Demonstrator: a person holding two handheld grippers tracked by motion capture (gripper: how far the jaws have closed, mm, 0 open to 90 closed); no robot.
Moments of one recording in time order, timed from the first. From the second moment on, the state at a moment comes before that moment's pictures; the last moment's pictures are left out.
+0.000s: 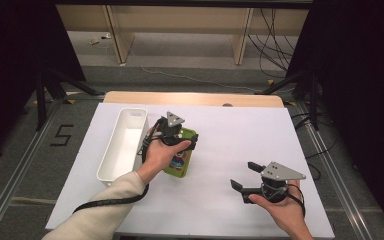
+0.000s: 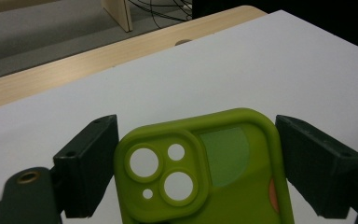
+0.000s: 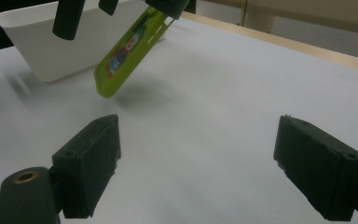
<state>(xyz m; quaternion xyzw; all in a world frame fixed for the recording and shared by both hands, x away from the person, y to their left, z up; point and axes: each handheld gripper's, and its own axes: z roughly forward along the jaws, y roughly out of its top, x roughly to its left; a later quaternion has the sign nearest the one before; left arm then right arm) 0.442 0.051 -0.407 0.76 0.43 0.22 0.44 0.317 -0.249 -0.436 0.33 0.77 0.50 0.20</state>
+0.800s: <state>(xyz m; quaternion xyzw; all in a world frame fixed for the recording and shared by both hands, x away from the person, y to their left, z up) 0.445 0.065 -0.390 0.74 0.44 0.23 0.46 0.317 -0.249 -0.436 0.33 0.77 0.50 0.20</state>
